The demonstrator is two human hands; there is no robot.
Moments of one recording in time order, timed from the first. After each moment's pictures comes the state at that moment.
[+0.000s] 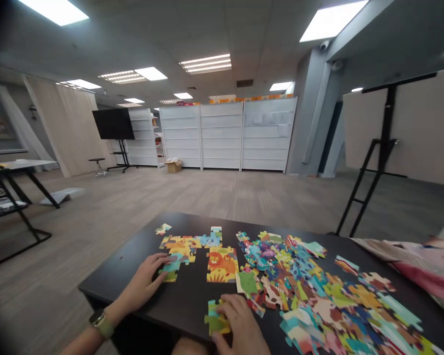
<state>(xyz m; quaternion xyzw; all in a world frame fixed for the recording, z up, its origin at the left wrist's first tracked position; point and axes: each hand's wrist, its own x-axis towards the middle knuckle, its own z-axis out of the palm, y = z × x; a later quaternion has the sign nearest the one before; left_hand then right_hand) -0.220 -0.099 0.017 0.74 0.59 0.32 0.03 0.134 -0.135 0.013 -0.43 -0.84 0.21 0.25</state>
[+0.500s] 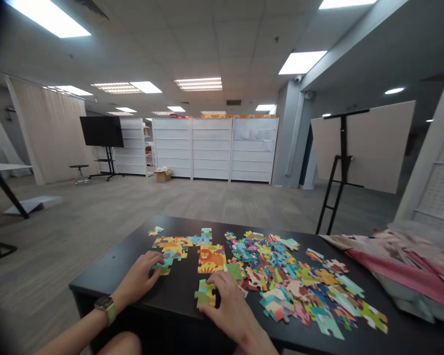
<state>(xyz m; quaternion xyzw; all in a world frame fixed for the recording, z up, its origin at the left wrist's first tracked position) -0.204 -0.117 0.030 0.79 0.53 0.30 -0.03 0.126 -0.146 0.053 -0.41 -0.82 0.22 0.33</state>
